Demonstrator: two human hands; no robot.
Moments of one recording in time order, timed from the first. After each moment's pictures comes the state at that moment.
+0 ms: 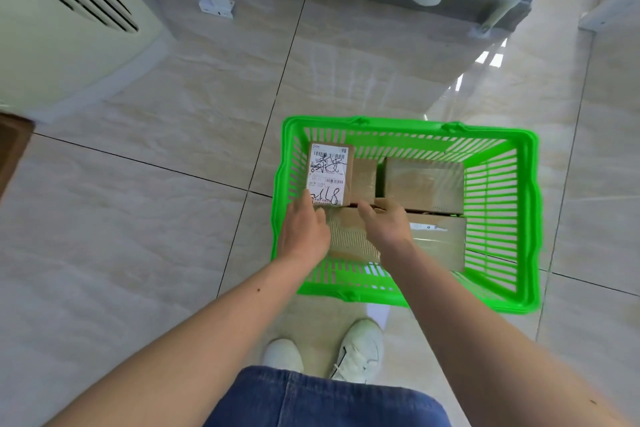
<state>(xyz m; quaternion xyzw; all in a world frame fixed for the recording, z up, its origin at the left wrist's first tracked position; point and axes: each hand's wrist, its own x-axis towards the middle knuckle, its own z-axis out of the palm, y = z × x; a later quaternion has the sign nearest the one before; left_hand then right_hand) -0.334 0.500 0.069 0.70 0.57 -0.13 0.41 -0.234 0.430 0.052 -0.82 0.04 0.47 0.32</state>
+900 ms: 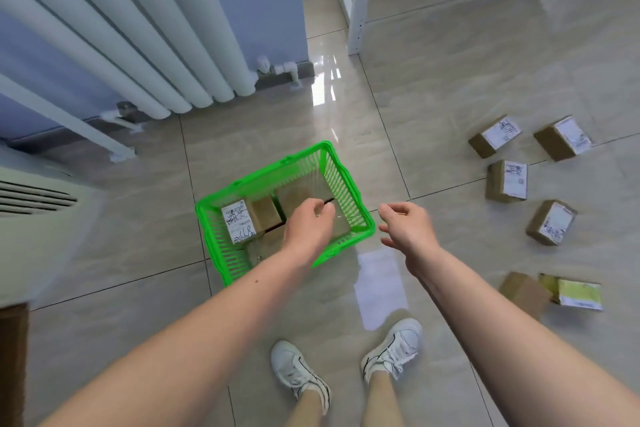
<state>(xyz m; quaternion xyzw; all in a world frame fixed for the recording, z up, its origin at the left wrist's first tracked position) -0.219 0.335 0.363 0.76 0.41 -0.18 0.47 -0.164 0.192 0.343 -0.77 0.25 0.32 0.50</state>
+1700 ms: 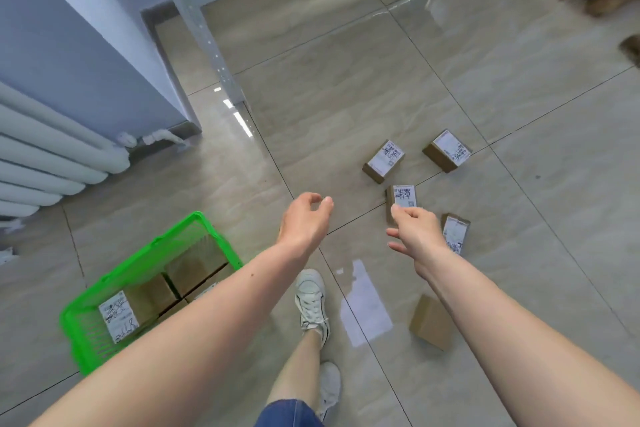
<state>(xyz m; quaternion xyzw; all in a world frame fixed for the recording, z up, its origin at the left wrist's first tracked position) 0.025 0.071 0.369 0.79 0.32 -0.22 0.48 0.042 -0.102 0.356 -0.72 0.37 0.24 0.54</state>
